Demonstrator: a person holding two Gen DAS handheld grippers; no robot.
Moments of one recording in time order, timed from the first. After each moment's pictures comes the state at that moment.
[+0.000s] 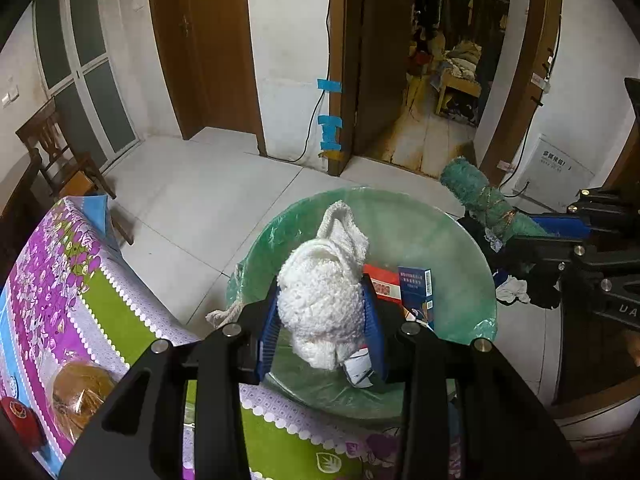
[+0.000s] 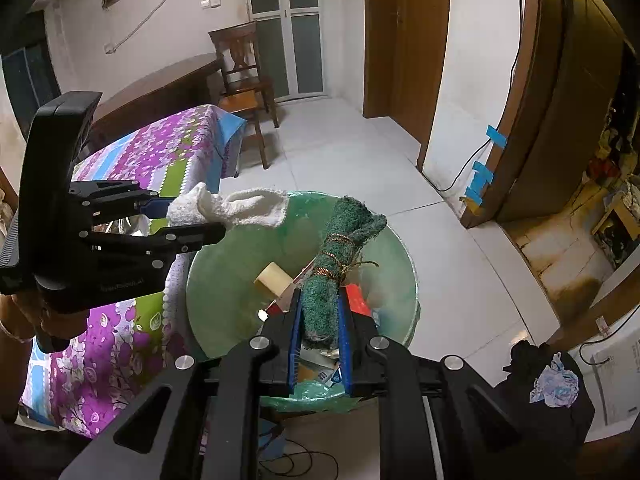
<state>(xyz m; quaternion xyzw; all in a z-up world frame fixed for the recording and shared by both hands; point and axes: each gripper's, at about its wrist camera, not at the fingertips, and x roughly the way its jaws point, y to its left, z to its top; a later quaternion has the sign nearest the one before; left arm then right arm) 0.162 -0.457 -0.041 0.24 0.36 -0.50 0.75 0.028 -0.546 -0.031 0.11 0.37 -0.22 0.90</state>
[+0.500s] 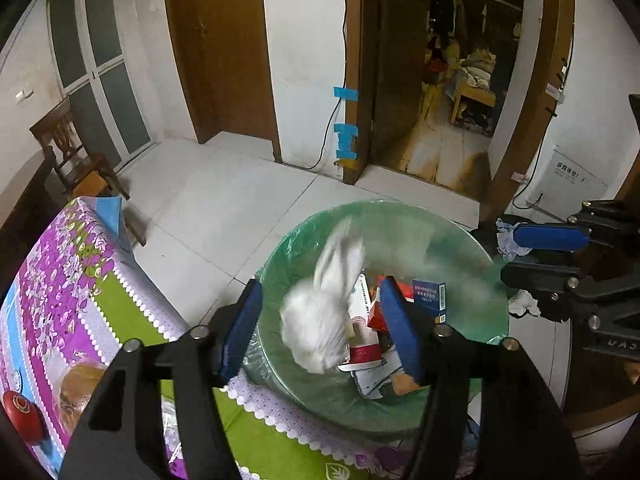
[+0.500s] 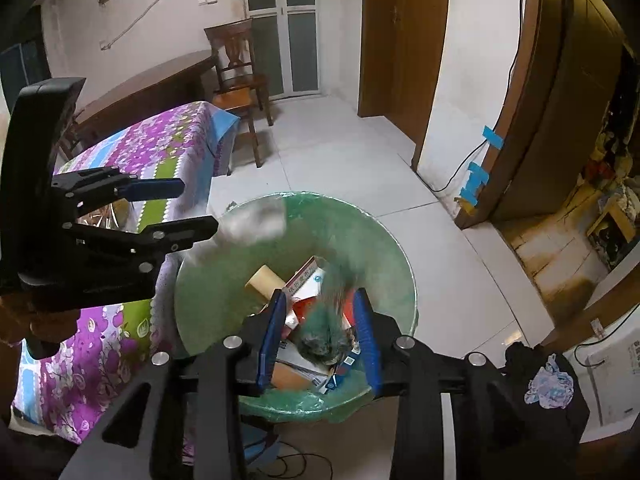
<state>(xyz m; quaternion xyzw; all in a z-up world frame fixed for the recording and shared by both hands) 0.165 -0.458 -0.038 0.23 0.35 -0.48 0.77 0.044 -0.548 -0.040 0.10 0.37 -0.23 0.89</state>
